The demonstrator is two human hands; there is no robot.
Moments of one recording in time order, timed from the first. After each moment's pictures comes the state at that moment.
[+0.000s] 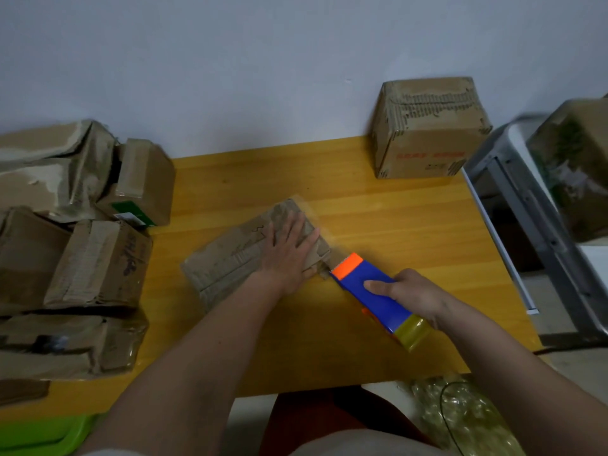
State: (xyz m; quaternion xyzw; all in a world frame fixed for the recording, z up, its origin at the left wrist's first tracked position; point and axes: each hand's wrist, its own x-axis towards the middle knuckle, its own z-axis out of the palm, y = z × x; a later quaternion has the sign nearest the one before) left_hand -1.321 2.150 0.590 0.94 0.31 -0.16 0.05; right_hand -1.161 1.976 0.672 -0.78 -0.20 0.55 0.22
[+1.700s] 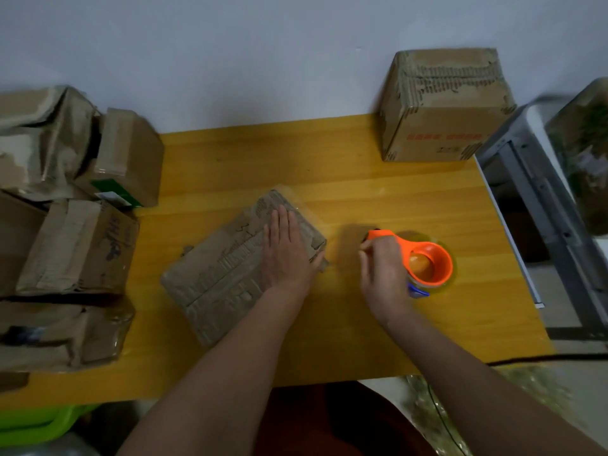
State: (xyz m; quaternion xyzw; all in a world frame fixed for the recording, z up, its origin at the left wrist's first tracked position) left_hand -1.307 2.114 0.580 0.85 0.52 -0.07 0.09; right_hand -1.194 2.002 0.582 -0.82 -0.45 0.06 0.35
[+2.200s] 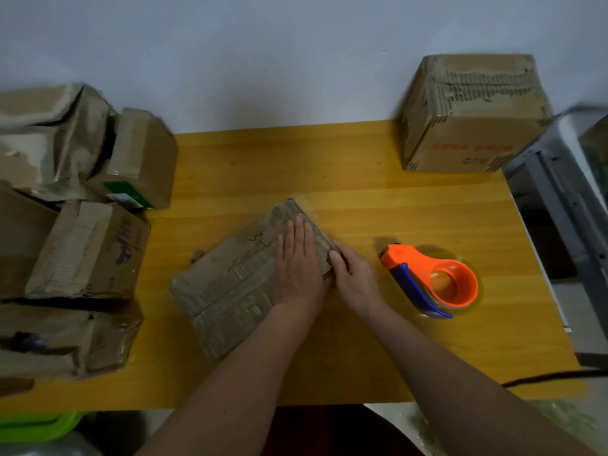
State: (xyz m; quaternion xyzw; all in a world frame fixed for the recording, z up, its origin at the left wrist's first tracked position) left_hand -1.314 2.116 0.578 0.86 0.50 -0.07 0.11; right_hand -1.225 2.063 0.569 -0.77 -0.38 0.33 0.38
